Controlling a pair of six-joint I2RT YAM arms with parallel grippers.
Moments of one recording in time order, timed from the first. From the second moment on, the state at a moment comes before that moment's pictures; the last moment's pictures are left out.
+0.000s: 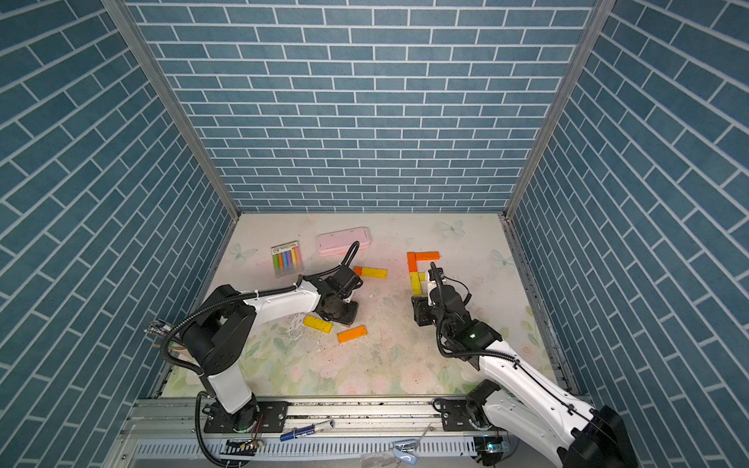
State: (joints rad) left arm -0.72 1.79 1.08 -0.57 0.02 -0.43; right arm 0.67 0.89 0.55 -0.27 0.15 0.37
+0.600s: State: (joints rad) left arm -0.68 1.82 1.11 -0.61 -0.02 -0.40; right arm 0.67 0.92 0.55 -0.26 0.15 0.37
